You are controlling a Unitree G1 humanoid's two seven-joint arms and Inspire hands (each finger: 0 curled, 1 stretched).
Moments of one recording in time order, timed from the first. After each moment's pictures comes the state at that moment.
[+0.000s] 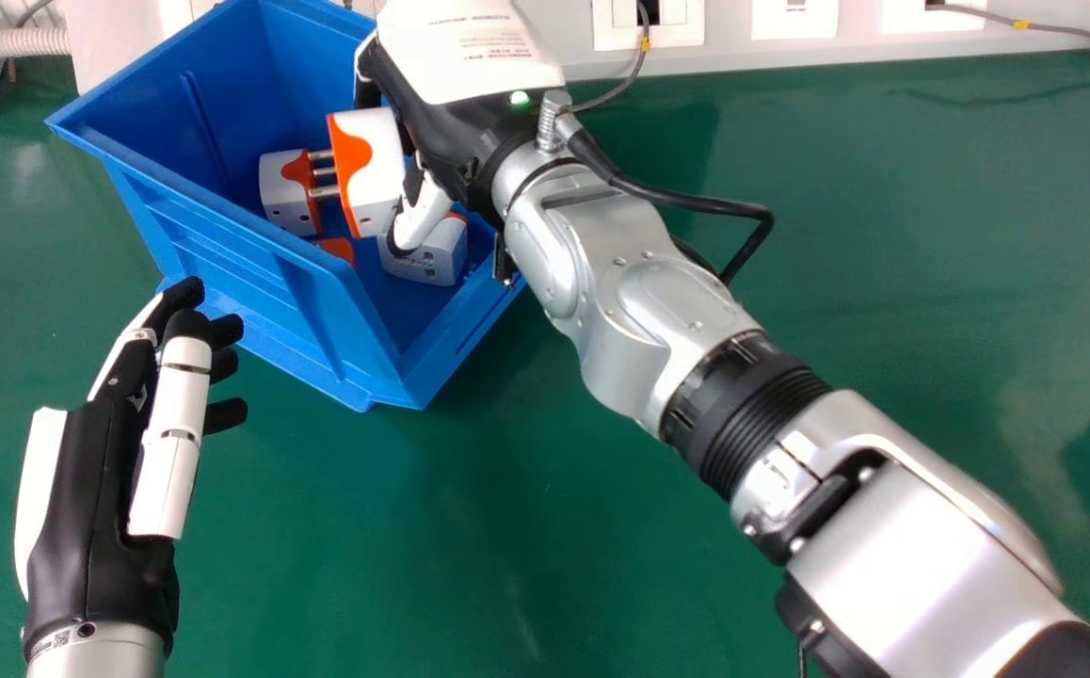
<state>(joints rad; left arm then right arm) 0.37 0.05 0.16 -0.64 0.04 0.28 0.02 -1.26 0.14 0.53 1.10 -0.82 0.15 -0.11</state>
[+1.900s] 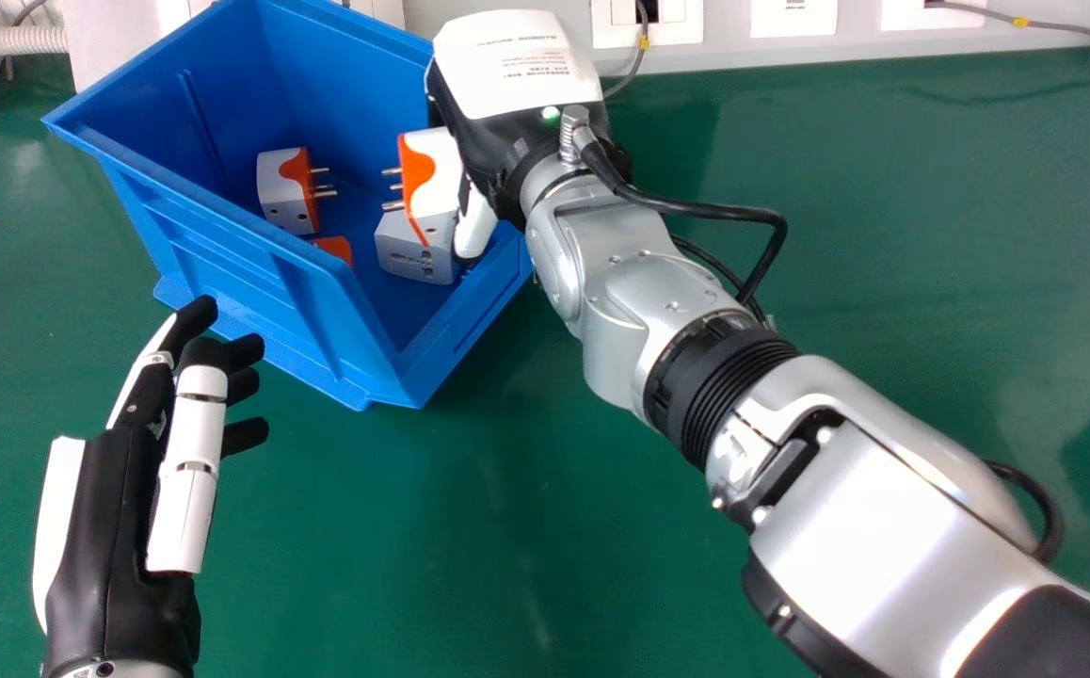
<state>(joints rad) 0.45 0.03 0.11 -0.65 0.04 0.19 0.03 -1.35 0.17 0.63 1.33 -0.76 0.23 -0.21</state>
